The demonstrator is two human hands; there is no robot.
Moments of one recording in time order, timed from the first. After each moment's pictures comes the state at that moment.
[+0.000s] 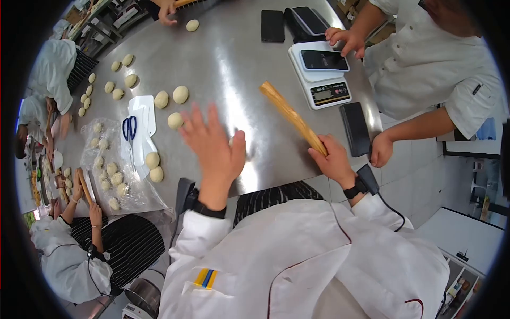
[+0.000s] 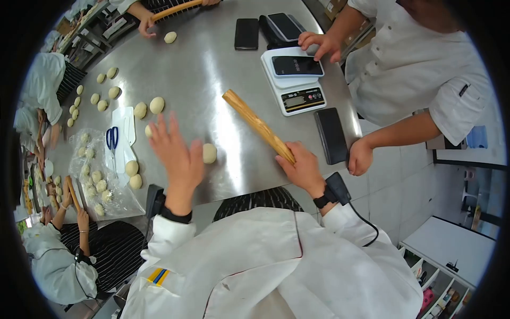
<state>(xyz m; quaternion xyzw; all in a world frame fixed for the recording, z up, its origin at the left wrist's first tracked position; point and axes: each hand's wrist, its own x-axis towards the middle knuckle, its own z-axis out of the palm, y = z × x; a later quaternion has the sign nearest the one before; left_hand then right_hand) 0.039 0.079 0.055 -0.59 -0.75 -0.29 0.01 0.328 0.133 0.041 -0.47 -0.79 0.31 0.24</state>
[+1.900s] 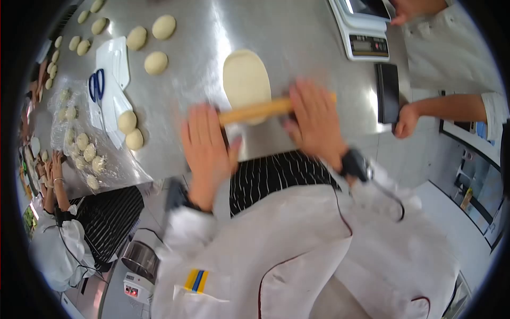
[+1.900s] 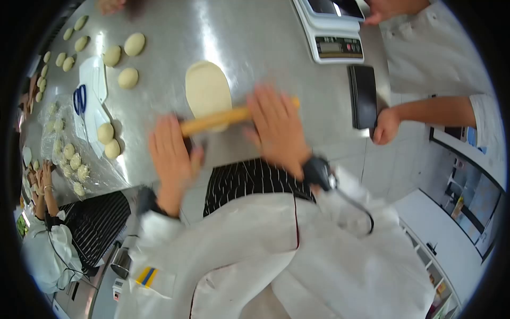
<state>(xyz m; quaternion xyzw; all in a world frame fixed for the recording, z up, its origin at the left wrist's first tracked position) 0.004 -0.023 -0.002 -0.67 -0.72 -0.19 -0.02 0.239 0.103 0.002 -0.34 -0.93 0.08 0.11</state>
